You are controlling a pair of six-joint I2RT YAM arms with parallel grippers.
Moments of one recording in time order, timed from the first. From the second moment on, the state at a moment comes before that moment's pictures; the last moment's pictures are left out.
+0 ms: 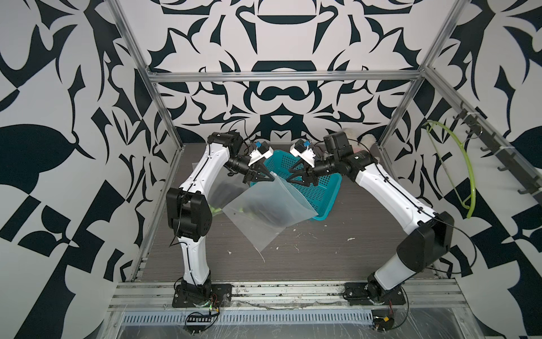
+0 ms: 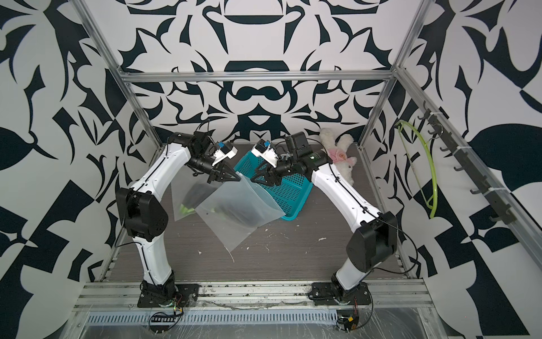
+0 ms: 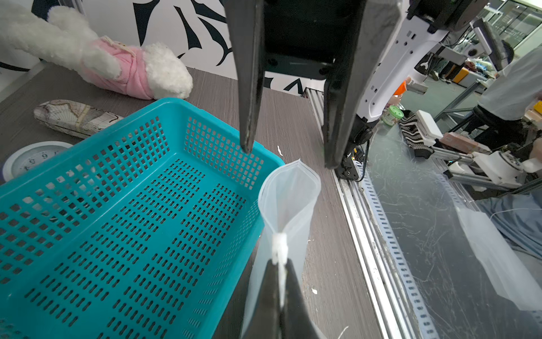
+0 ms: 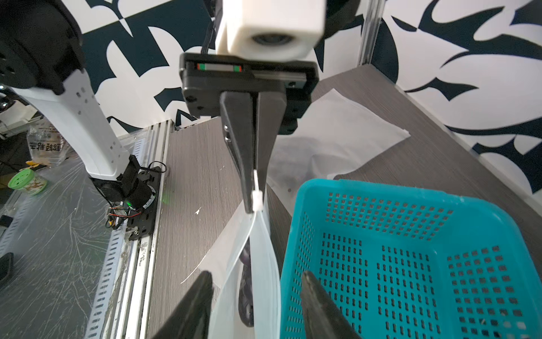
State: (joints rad) left arm -0.29 1.97 1.96 -1.54 1.18 1.22; right arm 0.45 1.65 1.61 -0.71 -0.89 -0.42
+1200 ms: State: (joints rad) left arm -0.29 1.98 1.96 -1.50 1.14 1.15; right arm 0.49 1.87 1.74 -0.61 -1.08 -0.31
